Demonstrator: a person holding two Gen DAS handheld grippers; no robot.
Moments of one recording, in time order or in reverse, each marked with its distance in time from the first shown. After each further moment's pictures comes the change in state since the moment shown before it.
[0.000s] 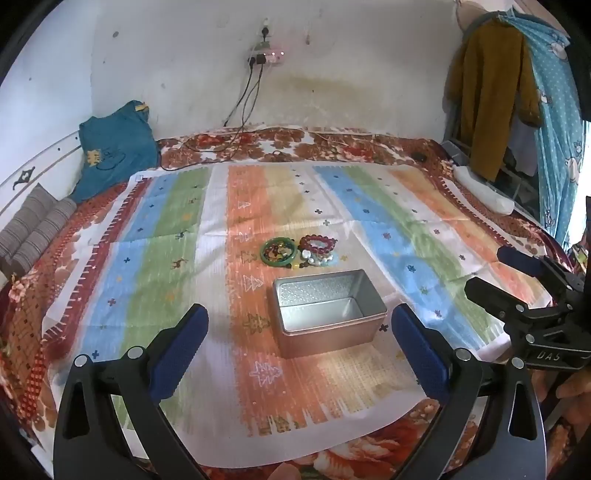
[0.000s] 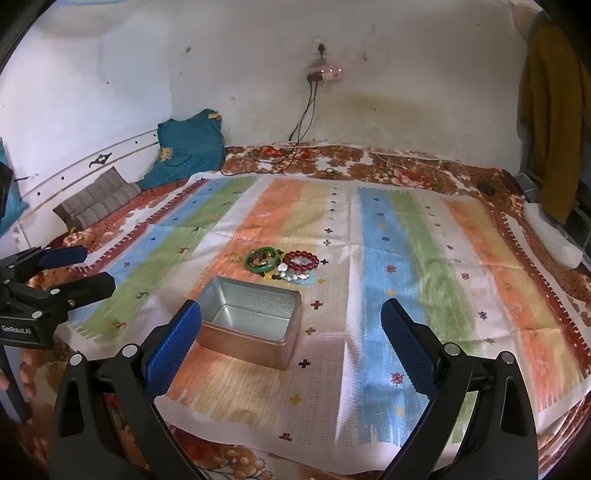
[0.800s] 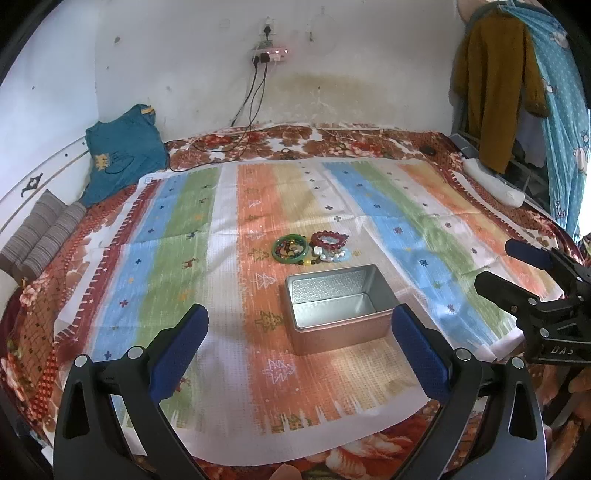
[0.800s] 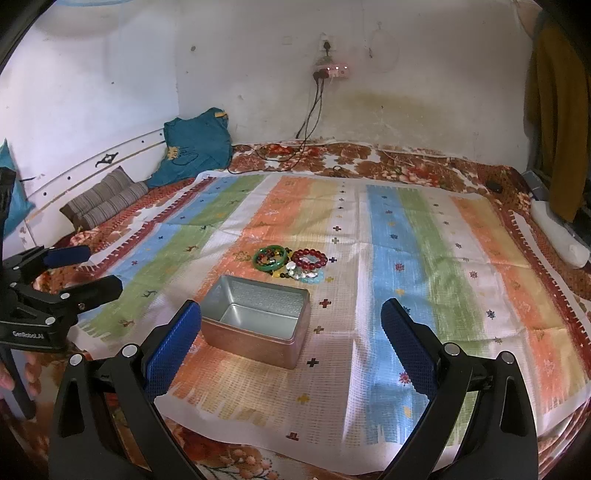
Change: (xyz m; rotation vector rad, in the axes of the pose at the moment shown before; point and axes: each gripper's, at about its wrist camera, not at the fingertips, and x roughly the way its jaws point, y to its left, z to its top) left arm -0.001 0.001 0.003 0.011 0.011 0.038; right arm 0.001 0.005 -0.002 0.001 0.007 0.031
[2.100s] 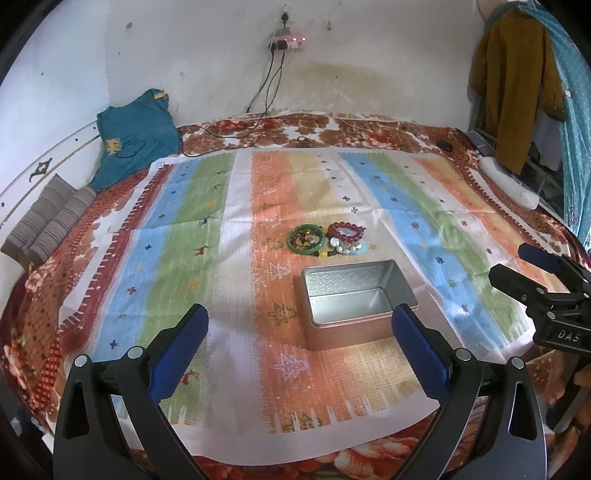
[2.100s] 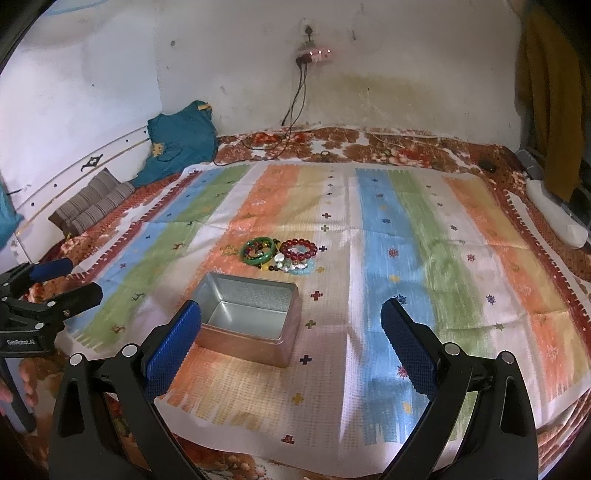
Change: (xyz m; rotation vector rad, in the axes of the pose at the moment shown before) left arm 0.013 0.011 0.002 -0.035 0.050 0.043; right arm 0.020 -0.017 0.009 0.071 0.070 -0.022
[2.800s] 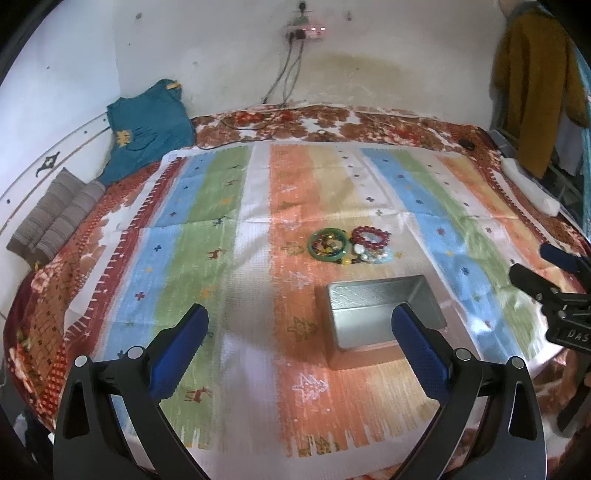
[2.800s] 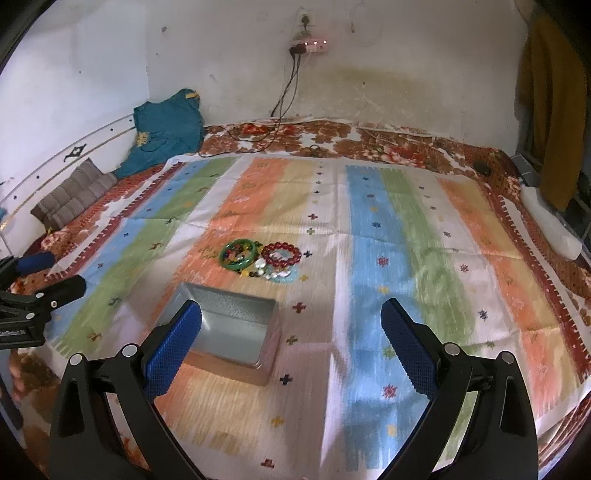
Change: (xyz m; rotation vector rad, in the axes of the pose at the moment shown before) left arm 0.031 0.015 0.025 -0.033 0.044 0.076; right arm 0.029 -0.006 0.028 -0.025 0.036 -0.064
